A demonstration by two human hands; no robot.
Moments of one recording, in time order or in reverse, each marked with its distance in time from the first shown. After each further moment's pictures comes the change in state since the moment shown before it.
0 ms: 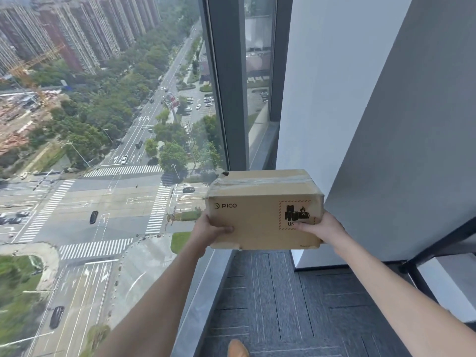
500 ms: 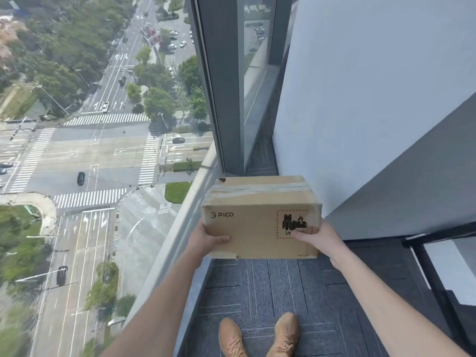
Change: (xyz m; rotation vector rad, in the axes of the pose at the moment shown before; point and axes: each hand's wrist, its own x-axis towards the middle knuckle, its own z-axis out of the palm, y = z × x) left_hand 0.177 -0.114 0.056 -0.025 -0.077 -0.248; right_hand 0.167 0.099 0.062 0.069 -0.090 0.247
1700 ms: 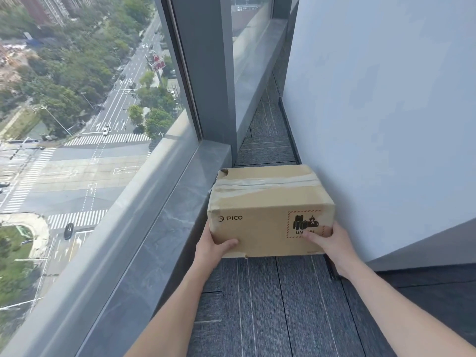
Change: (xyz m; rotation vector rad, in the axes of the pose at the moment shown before) left_hand 0.503 -0.375 0.189 0.041 0.058 0.258; right_hand 0.506 0.372 0.124 0.174 0.171 -0.114
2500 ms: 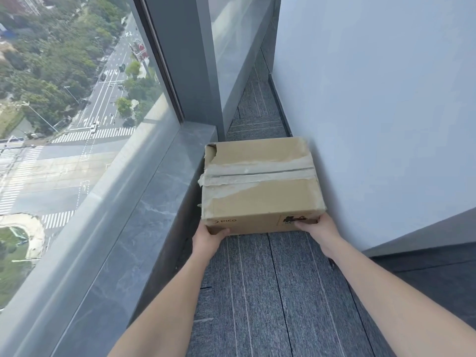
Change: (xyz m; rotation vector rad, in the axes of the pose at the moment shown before) left_hand 0.051 -0.041 0.043 0.155 0.084 -0.234; right_hand 0.067 0.057 0.022 -0.035 0.092 0.179
